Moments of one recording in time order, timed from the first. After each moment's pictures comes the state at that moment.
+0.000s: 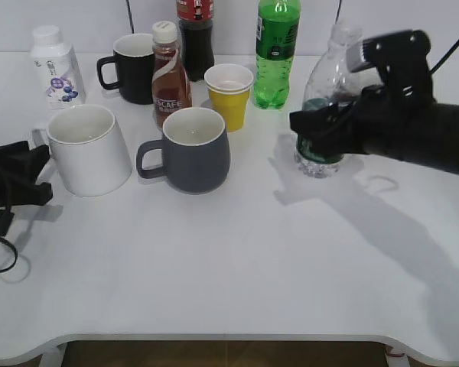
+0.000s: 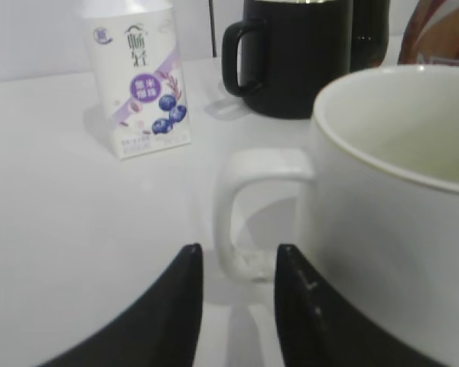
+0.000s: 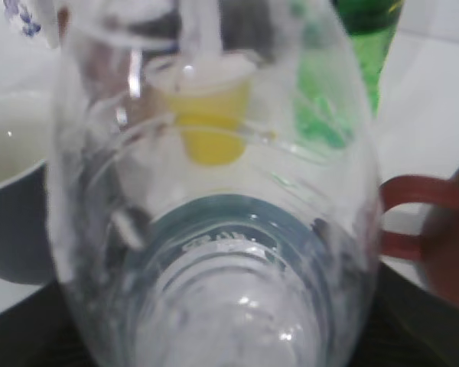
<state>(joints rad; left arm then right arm) -0.09 1.86 -0.36 0.18 -1.21 -0.01 0.36 1.66 -0.69 -0.50 -0.57 0.45</state>
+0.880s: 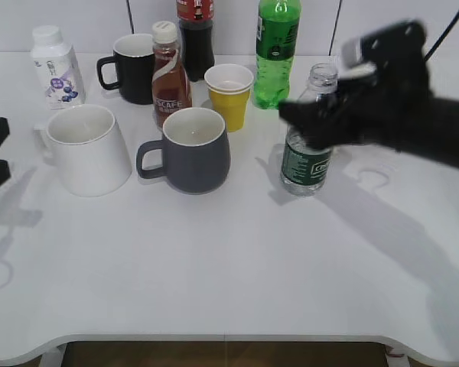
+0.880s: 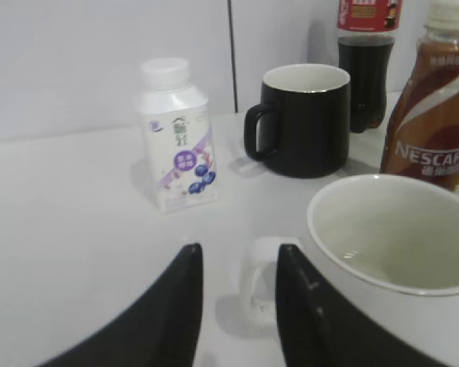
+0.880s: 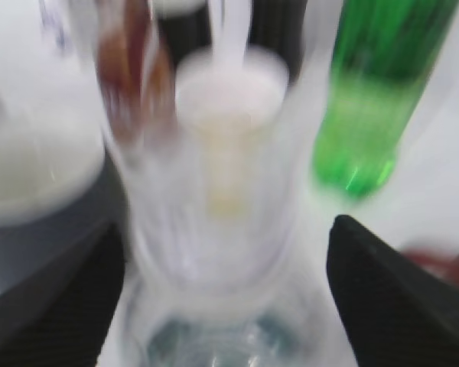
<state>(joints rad) -0.09 1.41 -0.27 0.15 -0.87 -0.05 0.36 1.62 -0.69 -0.50 -0.66 0.34</state>
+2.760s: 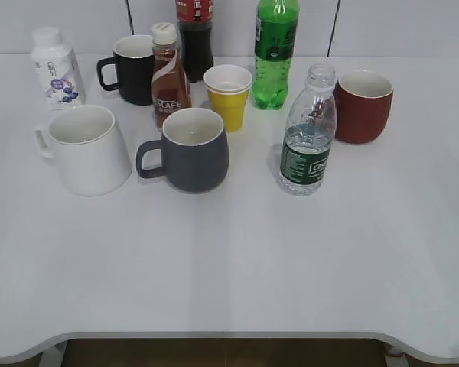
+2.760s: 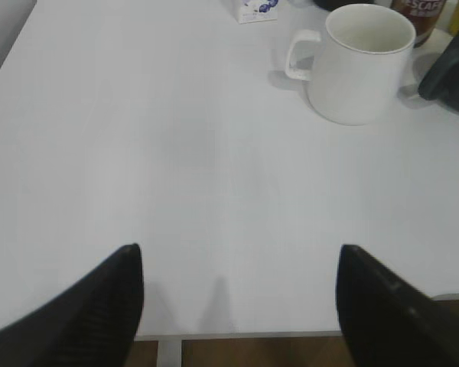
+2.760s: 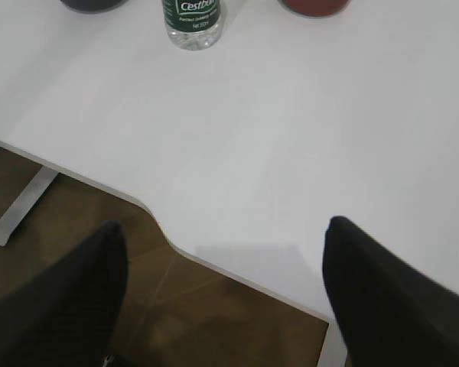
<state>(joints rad) -0.10 0.09 -0.53 0.06 1.06 -0.08 0.71 0.11 -0.51 -0.19 1.06 0.25</state>
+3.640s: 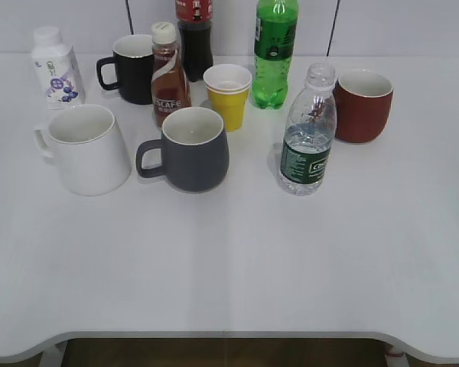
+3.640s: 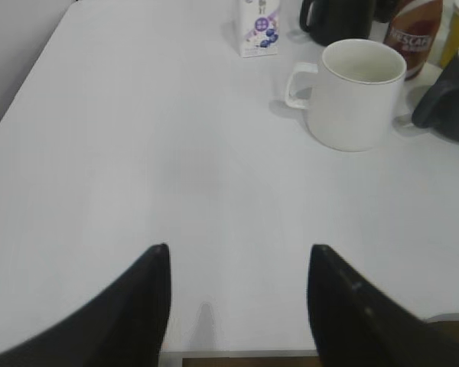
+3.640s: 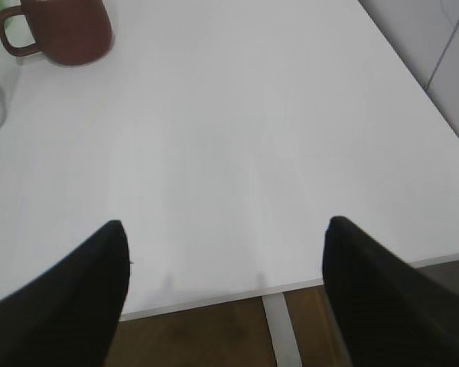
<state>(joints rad) -0.09 -0.01 -0.52 0.06 1.06 -0.08 0.12 -0.01 -0.51 -0.19 1.06 0.25</state>
